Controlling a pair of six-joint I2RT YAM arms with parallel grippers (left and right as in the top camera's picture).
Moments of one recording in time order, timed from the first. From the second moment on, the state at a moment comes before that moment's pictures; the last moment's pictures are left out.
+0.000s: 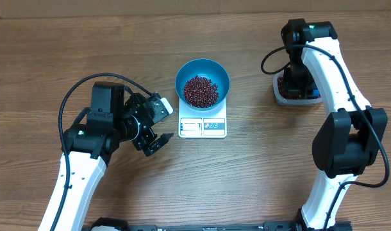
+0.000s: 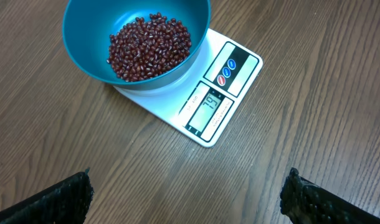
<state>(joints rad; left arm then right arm) -0.16 1.20 1.00 -0.80 0.46 0.74 0.08 2.08 1.88 -1.50 0.35 0.33</state>
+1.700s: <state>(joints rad) -0.16 1.20 1.00 -0.80 0.46 0.74 0.13 2.09 1.79 -1.39 0.30 0.33</state>
